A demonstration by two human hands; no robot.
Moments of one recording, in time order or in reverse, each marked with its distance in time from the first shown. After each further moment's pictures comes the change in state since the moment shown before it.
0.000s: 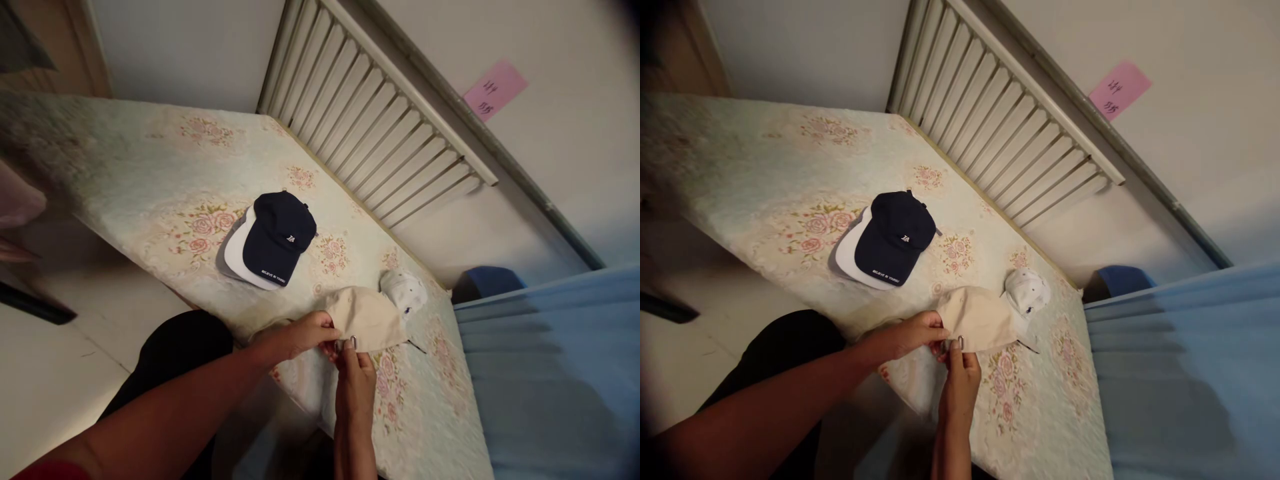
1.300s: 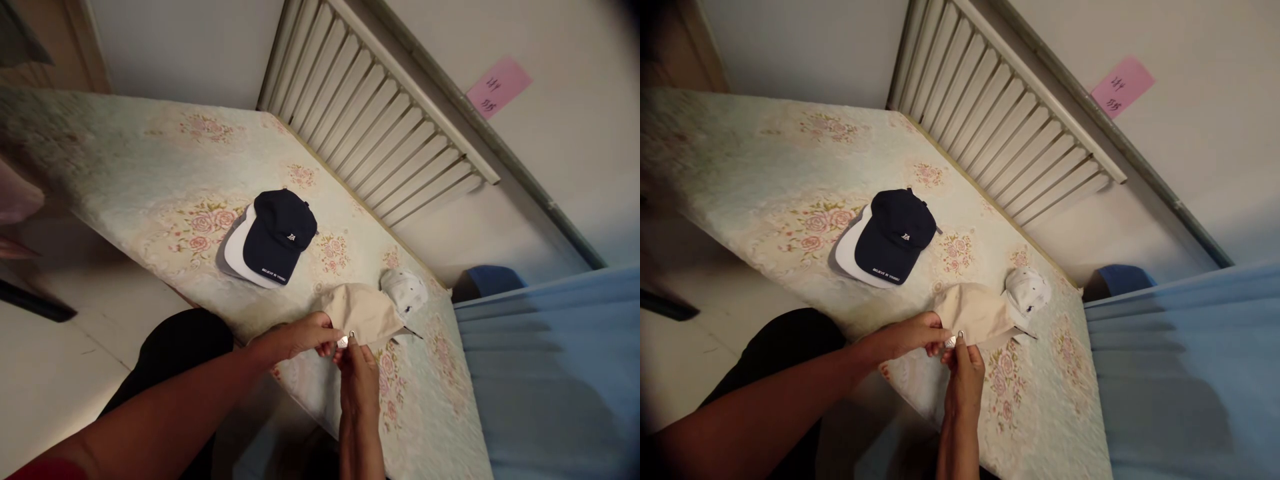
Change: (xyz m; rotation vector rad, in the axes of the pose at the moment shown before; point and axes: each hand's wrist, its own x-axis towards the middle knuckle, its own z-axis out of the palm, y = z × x) left_hand -0.006 0.004 -0.001 0.135 -0.029 -0.059; right_hand 0.011 -0.002 -0.003 0.206 -0.048 0.103
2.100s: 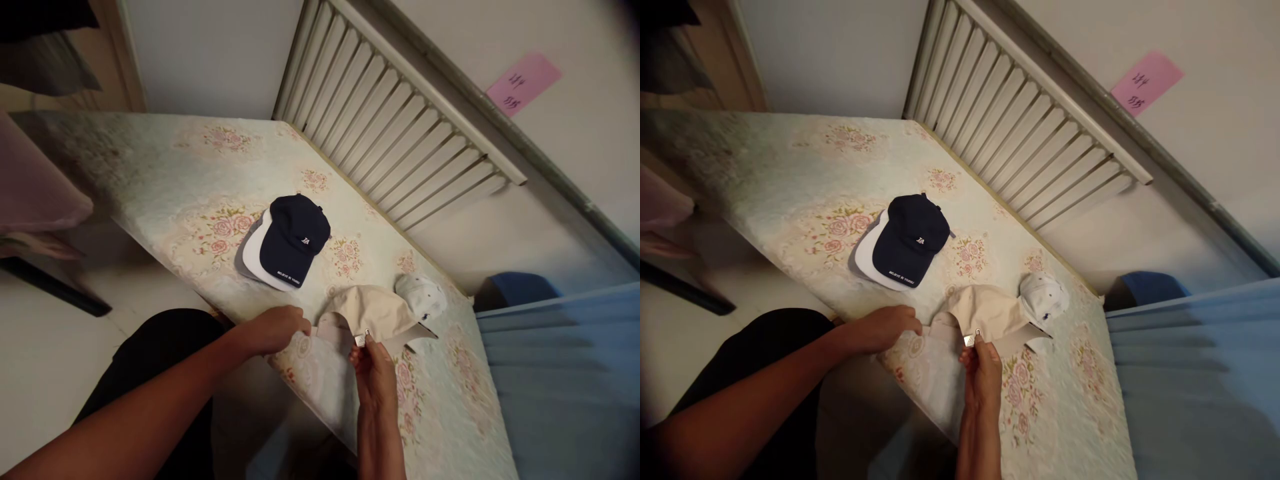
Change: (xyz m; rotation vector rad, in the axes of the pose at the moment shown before) left_hand -0.061 0.005 -0.072 1.210 0.081 0.234; right_hand 0.026 0.004 -0.010 0.115 -0.008 0.092
